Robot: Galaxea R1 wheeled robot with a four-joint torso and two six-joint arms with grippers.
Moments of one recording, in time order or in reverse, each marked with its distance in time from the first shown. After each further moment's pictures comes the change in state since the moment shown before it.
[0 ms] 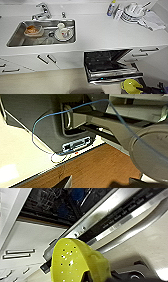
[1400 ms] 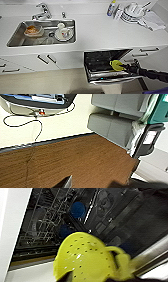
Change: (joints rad) left arm 0.483 0.644 -0.741 0.105 -0.458 0.106; right arm 0.279 0.428 -0.475 0.016 -0.140 0.355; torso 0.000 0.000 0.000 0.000
